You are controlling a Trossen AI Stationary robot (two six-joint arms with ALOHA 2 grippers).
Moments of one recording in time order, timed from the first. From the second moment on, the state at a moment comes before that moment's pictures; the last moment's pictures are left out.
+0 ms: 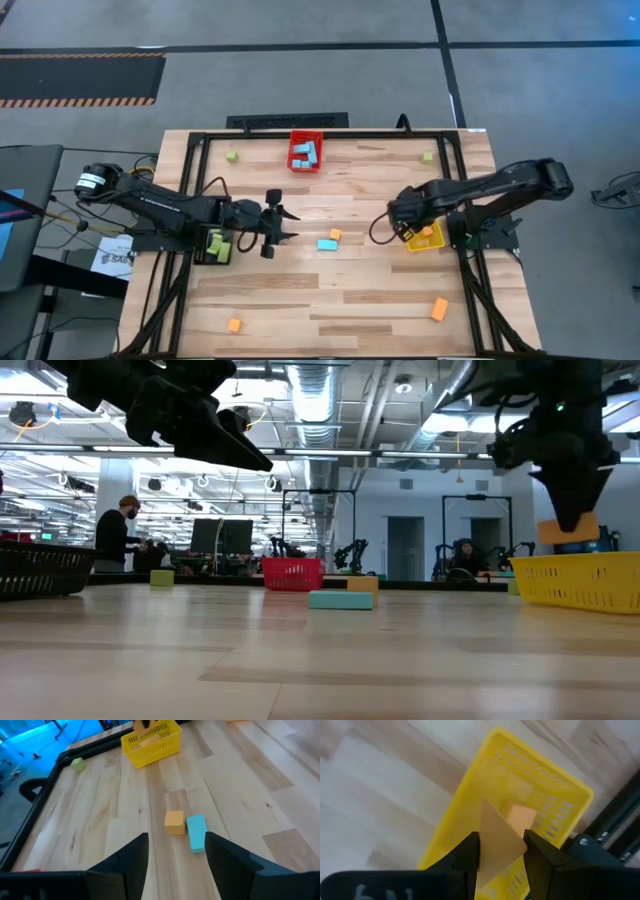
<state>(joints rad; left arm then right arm) -0.13 1.24 0.59 0.17 -0.16 0.24 0.08 1.30 0.91 -1.25 0.15 1.01</state>
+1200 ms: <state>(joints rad) -0.12 1.67 0.61 0.61 -0.06 0.12 0.07 1.25 0.91 -1.10 0.27 0.78</state>
